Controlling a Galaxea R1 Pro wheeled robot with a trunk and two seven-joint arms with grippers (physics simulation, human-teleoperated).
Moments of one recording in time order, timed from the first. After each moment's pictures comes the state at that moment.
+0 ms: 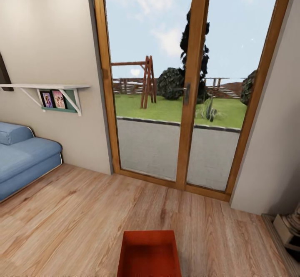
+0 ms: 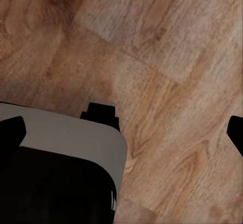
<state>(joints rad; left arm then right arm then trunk) -0.21 0.03 -0.07 -0.02 0.27 -0.04 0.00 -0.18 -0.05 0.29 0.03 -0.10 -0.12 0.02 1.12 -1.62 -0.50</state>
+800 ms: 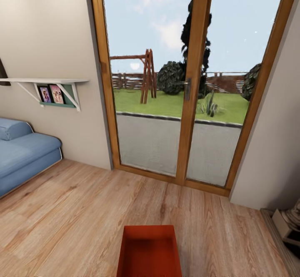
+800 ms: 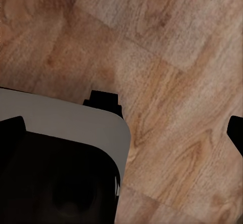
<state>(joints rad) -0.21 0.03 -0.07 -0.02 0.27 -0.04 0.00 -0.18 -0.05 0.29 0.03 -0.10 -0.12 0.02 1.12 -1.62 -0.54</state>
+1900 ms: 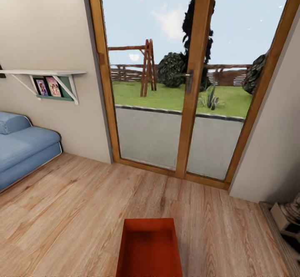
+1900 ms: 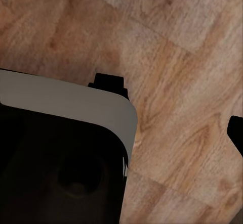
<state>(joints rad) -0.21 0.03 -0.07 -0.02 0.27 -0.04 0.00 -0.18 -0.05 0.28 0.03 -0.11 -0.12 0.02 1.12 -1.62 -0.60</state>
